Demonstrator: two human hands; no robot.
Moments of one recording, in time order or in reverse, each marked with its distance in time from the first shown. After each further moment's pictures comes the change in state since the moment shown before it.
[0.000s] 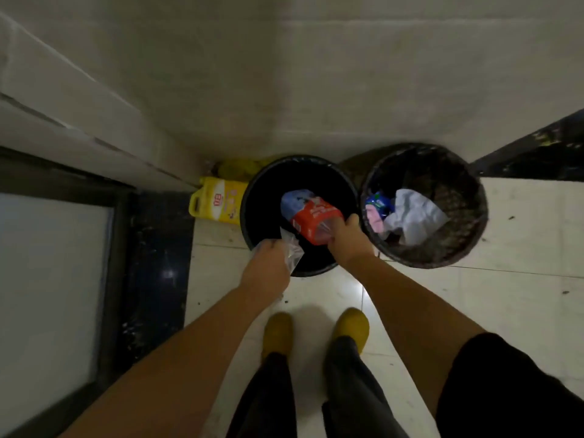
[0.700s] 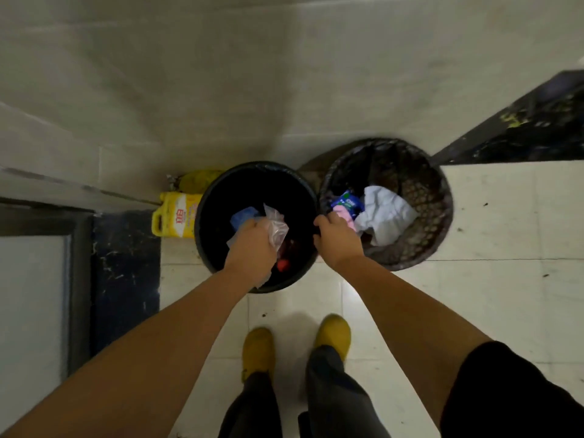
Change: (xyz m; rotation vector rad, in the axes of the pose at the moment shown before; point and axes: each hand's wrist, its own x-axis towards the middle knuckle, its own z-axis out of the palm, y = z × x) left_hand 0.056 0.074 0.004 0.038 0.101 0.071; right_hand 0.028 0.070 -0.018 0.013 0.070 -0.124
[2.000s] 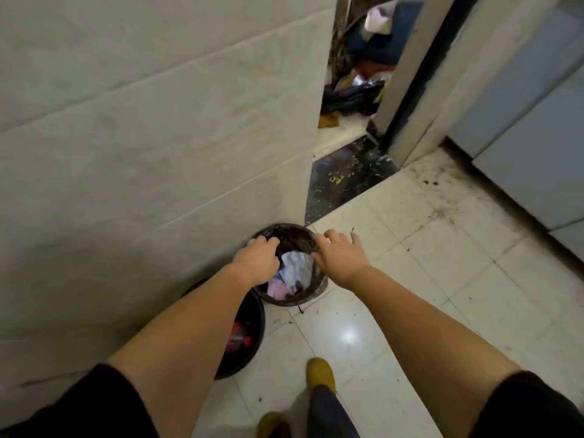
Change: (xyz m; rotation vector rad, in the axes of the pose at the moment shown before) left_hand -0.092 0.214 -0.124 0.590 -0.202 0.630; right_hand -0.250 0.028 -0.220 -0.013 0.302 0.351
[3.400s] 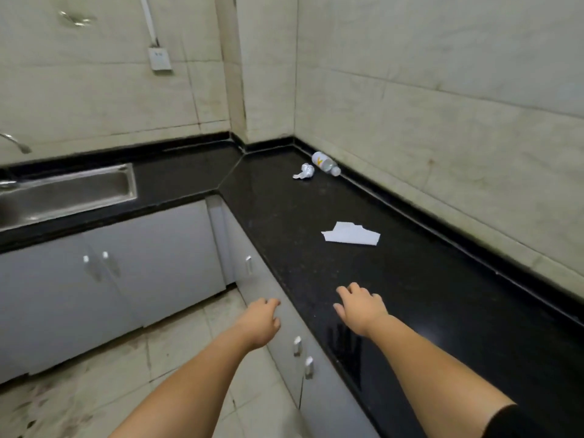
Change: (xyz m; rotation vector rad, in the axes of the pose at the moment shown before) left_hand -0.301 0.836 0.212 0.674 -0.229 1.291; right_hand -0.766 0.465 0.053 0.552 0.247 1.544
